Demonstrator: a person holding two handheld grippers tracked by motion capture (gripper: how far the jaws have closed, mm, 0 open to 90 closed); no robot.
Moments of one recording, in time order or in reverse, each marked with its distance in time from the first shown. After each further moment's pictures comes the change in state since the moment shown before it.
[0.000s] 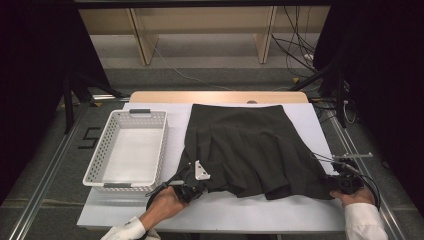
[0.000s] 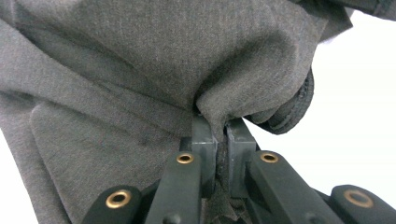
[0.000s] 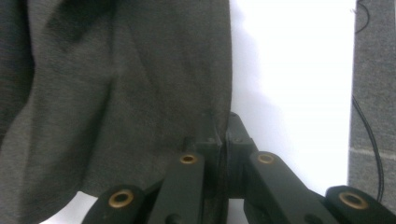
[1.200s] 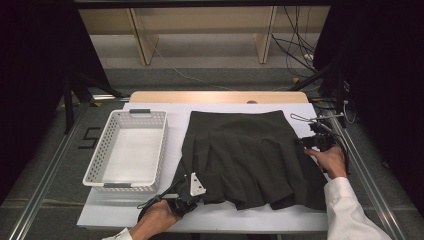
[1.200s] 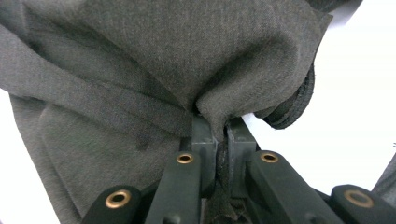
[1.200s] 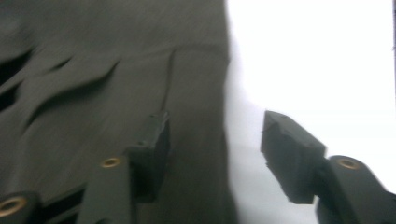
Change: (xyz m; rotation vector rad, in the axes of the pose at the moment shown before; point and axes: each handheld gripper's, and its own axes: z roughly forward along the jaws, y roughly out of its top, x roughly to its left) left arm -0.014 -0.018 -0.012 0.011 0.017 0.046; right arm 0.008 0.122 0.061 -0.067 0.014 0.004
